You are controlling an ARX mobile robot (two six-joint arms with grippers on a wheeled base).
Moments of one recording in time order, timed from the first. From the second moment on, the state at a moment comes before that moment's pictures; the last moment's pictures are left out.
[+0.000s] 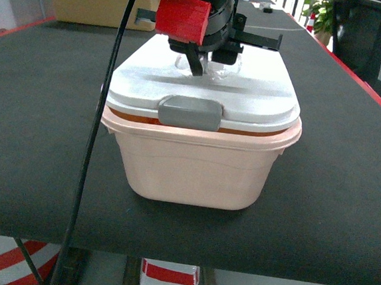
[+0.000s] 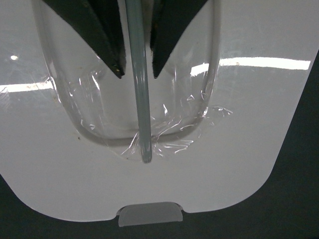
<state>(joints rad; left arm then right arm) -0.53 2.13 1.65 0.02 -0.40 -0.07 0.00 0.00 0.01 -0.01 0.00 0.00</state>
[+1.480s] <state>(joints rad) -0.27 1.27 0.40 1.09 -0.20 0.09 0.00 0.00 0.01 -0.01 0.00 0.00</state>
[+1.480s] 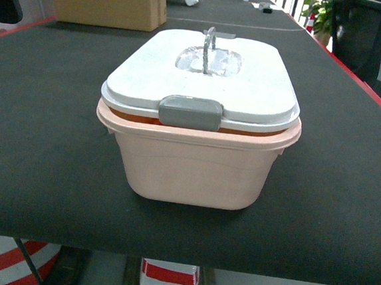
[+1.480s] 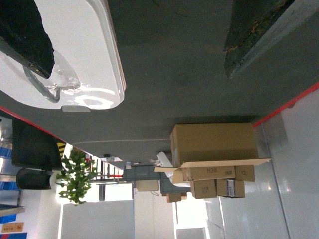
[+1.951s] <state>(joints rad) -0.10 0.82 0.13 0.69 -0.10 0.00 0.00 0.00 0.01 -0.01 0.00 0.00</state>
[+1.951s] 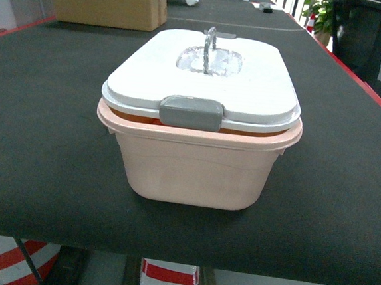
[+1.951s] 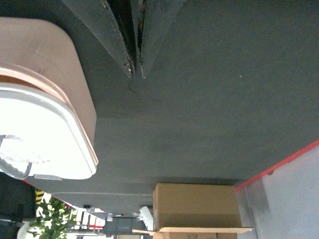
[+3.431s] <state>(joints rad) 0.00 0.17 0.01 0.17 0.00 0.00 0.00 0.00 0.01 -0.01 0.00 0.00</state>
